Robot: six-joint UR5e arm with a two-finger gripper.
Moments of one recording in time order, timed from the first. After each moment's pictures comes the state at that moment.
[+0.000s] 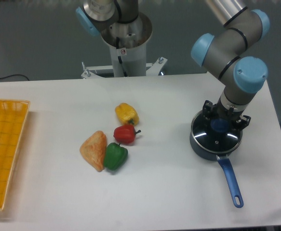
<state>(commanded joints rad) 2.79 -2.00 -1.52 -1.23 1.58 1.18</state>
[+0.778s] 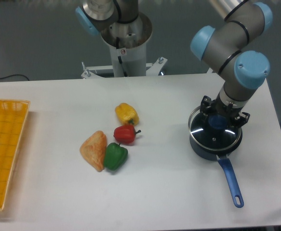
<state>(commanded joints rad) 2.73 -1.96 -1.47 -1.32 1.58 1.19</state>
